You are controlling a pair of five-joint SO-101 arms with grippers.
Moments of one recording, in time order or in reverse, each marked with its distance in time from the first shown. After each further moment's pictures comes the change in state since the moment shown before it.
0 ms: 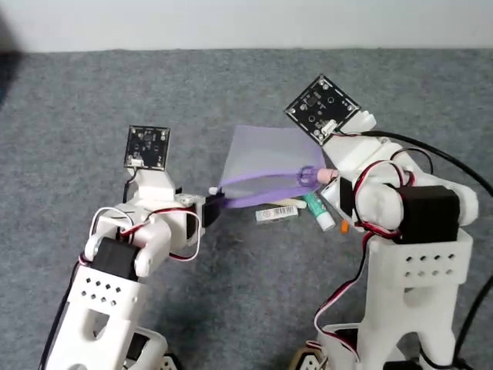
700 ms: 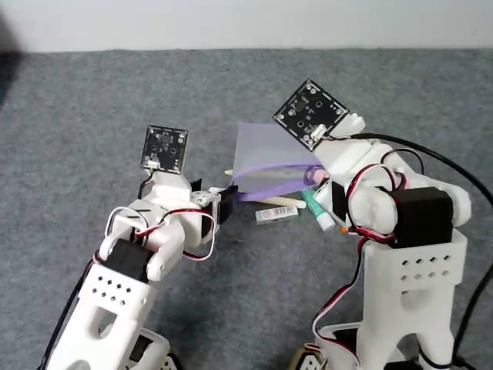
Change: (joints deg) left arm 4.9 2.3 1.5 -8.4 0.4; right arm -3.4 -0.4 0.0 0.0 0.0
